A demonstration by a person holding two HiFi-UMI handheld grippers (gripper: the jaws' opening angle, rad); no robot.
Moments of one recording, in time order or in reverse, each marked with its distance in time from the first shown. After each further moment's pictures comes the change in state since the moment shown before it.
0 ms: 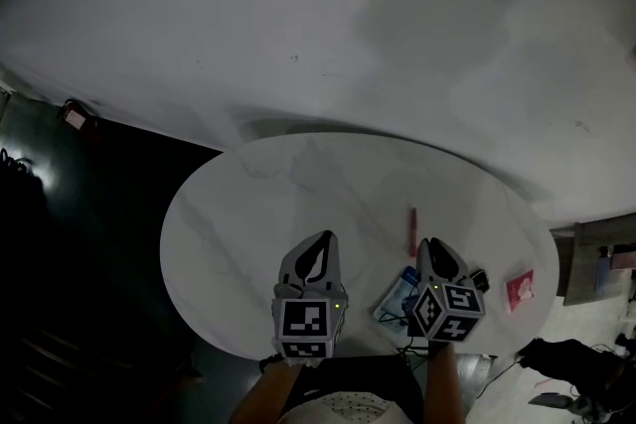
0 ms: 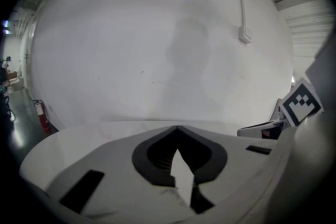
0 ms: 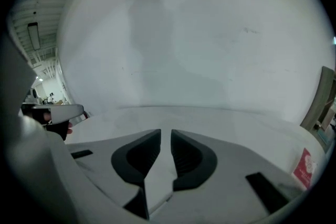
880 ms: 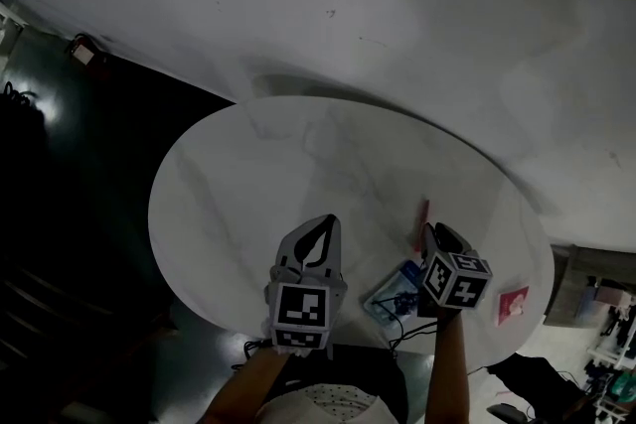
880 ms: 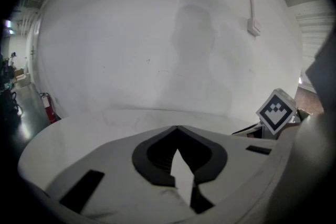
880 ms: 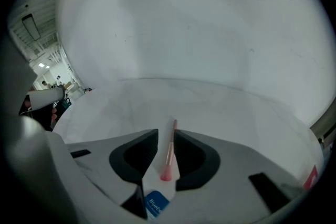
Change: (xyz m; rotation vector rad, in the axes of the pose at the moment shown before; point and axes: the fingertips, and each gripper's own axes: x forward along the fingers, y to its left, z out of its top) left arm 0.008 0.011 -0.028 -0.044 0.071 0.050; right arm 0.066 -0.024 -0.042 -0.096 0.283 0.072
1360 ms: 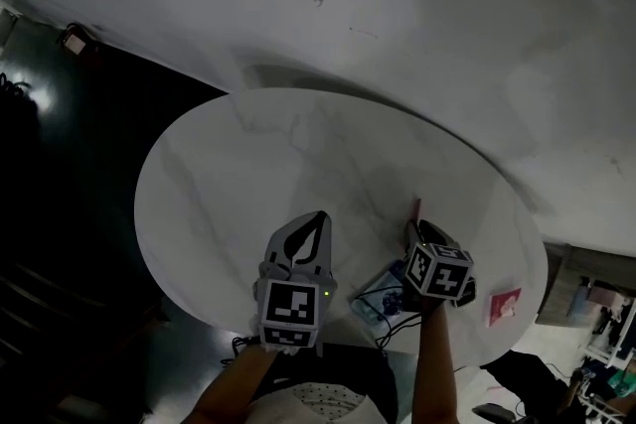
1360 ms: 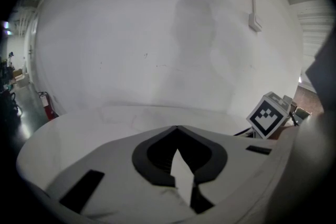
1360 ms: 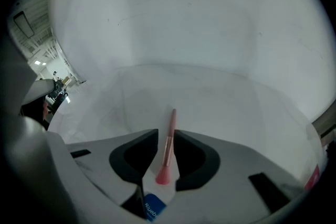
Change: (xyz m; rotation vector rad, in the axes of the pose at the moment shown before) left arm 0.015 -0.003 -0.008 0.002 0.043 -0.004; right arm 0.031 -0.003 -0.019 0.005 0.117 -0.011
